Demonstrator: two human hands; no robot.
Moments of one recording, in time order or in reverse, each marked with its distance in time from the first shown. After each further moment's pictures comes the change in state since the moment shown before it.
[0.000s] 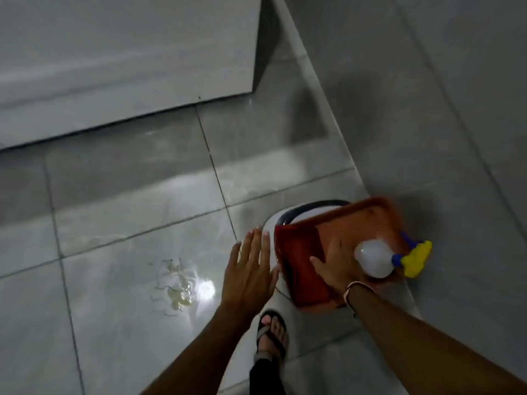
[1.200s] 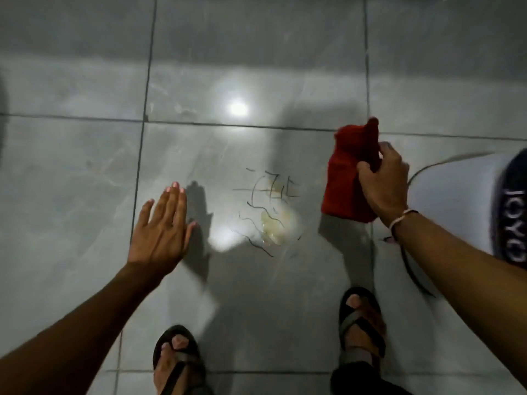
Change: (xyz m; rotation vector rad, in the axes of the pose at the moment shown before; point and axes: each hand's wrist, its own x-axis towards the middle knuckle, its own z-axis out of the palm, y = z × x) left_hand -0.194 -0.422 0.257 0.175 0.122 -0.466; right_hand 0.061 -0.195 0.296 0.318 0.303 -0.492
